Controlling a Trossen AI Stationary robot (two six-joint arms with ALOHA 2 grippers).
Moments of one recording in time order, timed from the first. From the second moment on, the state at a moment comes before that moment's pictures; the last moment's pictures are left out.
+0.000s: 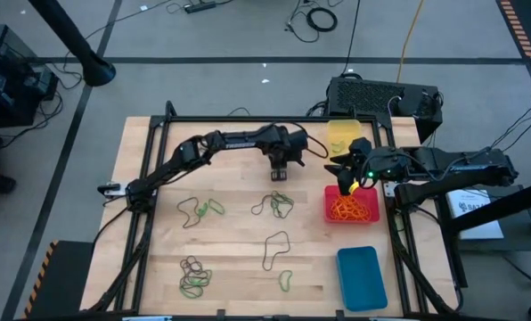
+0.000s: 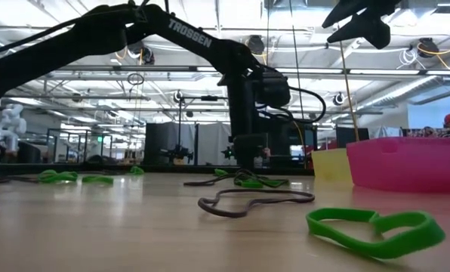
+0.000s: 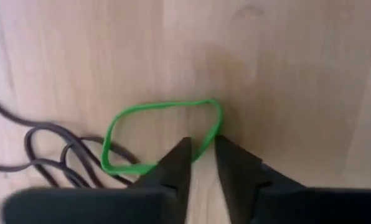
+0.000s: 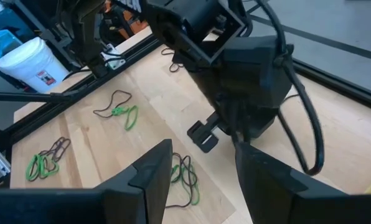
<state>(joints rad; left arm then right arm) 0.31 2.50 2.18 -1.05 -0.12 0.31 0.06 0.86 0.92 -0.60 0.39 0.65</state>
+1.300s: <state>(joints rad) 0.31 2.67 2.33 0.04 0.31 -0.63 0.08 0.86 0.92 -0.63 0.36 0.81</state>
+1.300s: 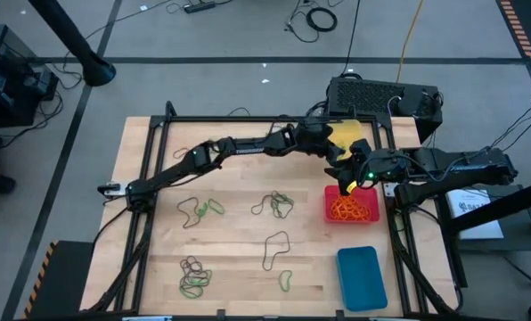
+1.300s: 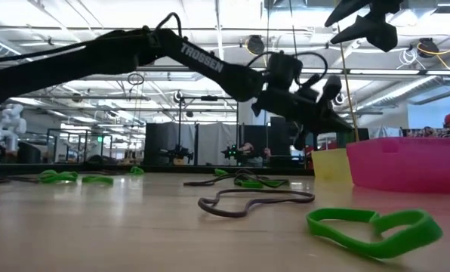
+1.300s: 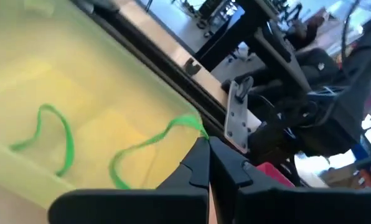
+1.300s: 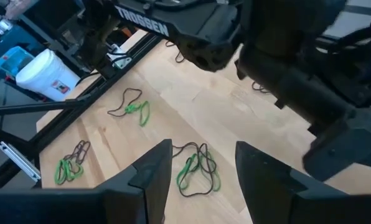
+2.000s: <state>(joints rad) 0.31 2.69 2.33 0.07 0.32 -0.62 0.08 0.86 0.92 -0.63 0.33 0.84</state>
